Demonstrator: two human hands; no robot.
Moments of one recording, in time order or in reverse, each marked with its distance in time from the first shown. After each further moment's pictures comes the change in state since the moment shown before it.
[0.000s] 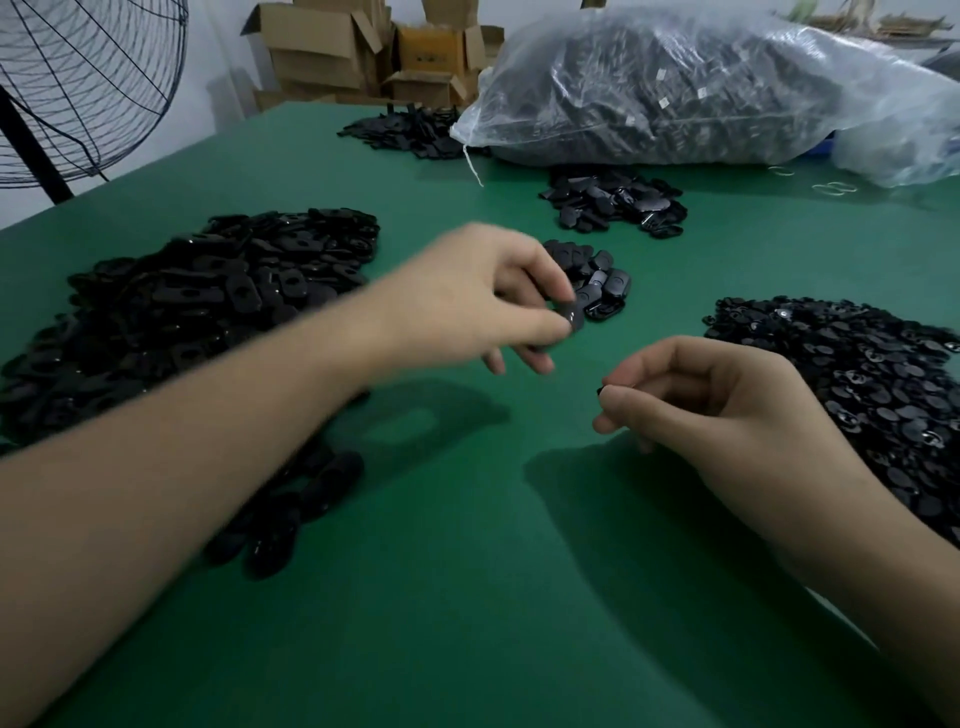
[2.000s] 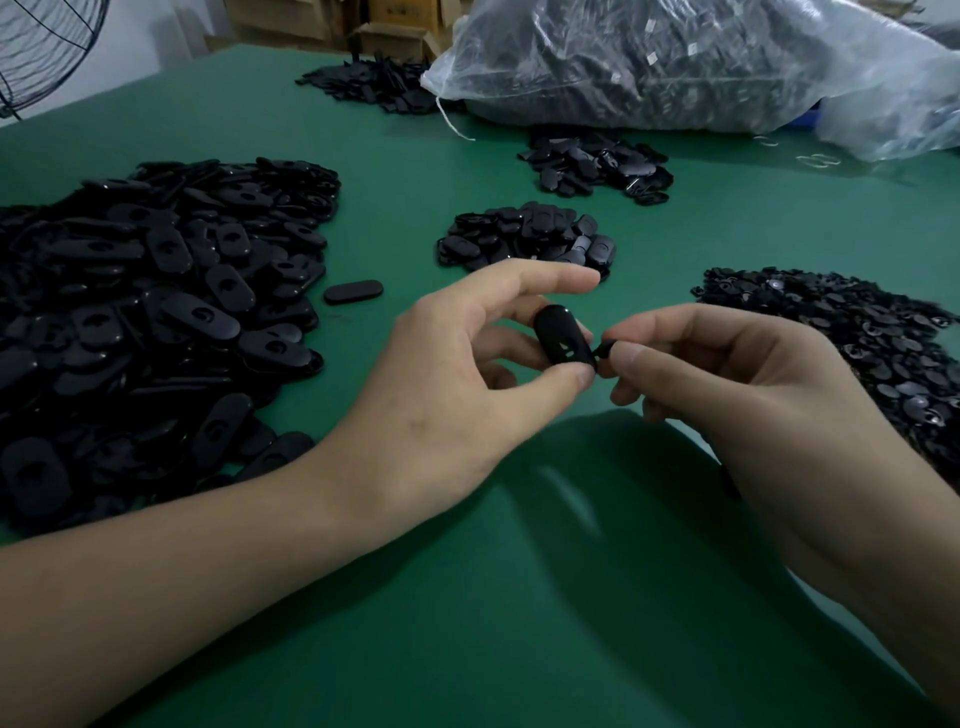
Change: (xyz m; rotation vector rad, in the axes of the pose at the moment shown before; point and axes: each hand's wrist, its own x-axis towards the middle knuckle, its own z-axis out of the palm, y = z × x) left_hand -0.044 -0.013 0.068 -0.275 0.292 0.144; right_hand -0.004 -0.007 0.001 0.213 0.071 0.077
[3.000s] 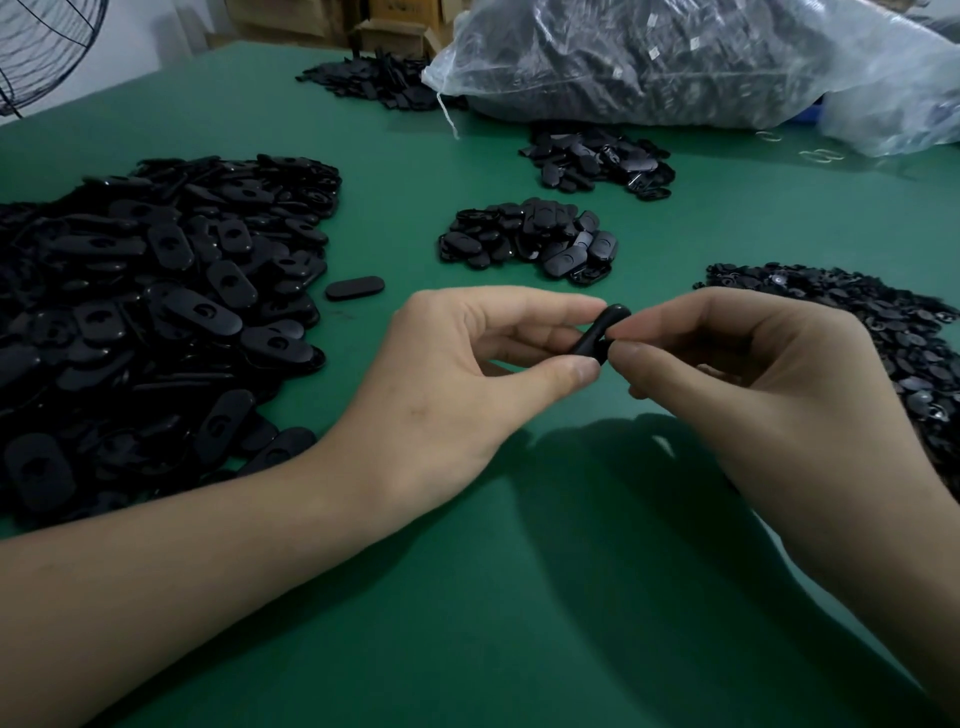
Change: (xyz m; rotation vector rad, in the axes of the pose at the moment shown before) left_hand 0.001 -0.006 -0.002 -0.048 -0.030 -0.025; right_hand -0.004 -0.001 0.000 -0.339 0.120 -0.207
